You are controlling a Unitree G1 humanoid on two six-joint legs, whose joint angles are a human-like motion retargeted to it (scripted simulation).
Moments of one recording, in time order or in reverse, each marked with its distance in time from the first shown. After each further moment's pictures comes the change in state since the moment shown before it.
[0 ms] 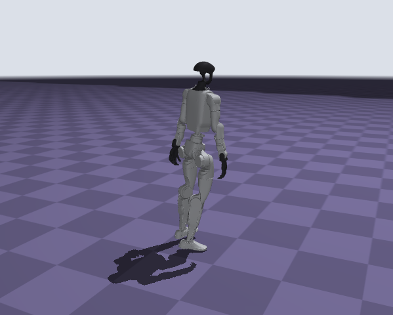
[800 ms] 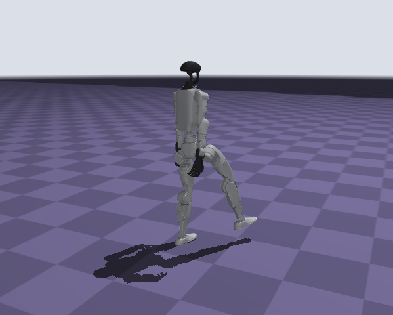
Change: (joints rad) left arm -0.220 0.044 -0.172 -0.097 -0.026 -0.027 -0.013; right arm 0.197 -0.004 -0.208 0.214 0.303 0.072 0.054; waist -0.339 0.144 0.261; left_leg 0.136 0.210 -0.202 0.093 -0.013 0.046; right_leg -0.473 -0.045 0.139 0.194 0.173 -0.113
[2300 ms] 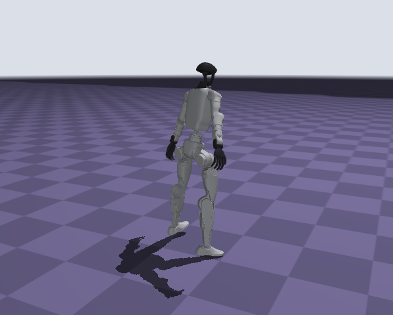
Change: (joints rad) left arm -0.034 0.403 0.182 0.012 -0.047 0.048 0.069; right arm 0.049 -0.318 -0.316 0.014 -0.147 -0.155 -0.198; waist 0.171 -0.230 -0.128; left_leg -0.199 -0.015 0.193 -0.179 0.031 -0.238; right_leg 0.363 -0.139 -0.010 -0.173 -0.011 0.243
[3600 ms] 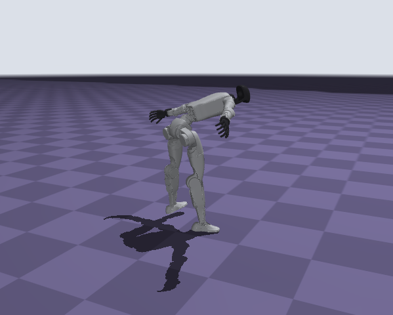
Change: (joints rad) left arm 0.167 0.294 -0.107 -0.033 -0.137 -0.064 -0.142; right arm -0.354 -0.412 0.311 0.025 0.293 0.055 -0.134; waist -0.069 0.146 0.529; left_leg -0.623 0.087 0.127 -0.040 0.210 -0.055; right_leg -0.719 0.132 0.151 -0.099 0.216 -0.066
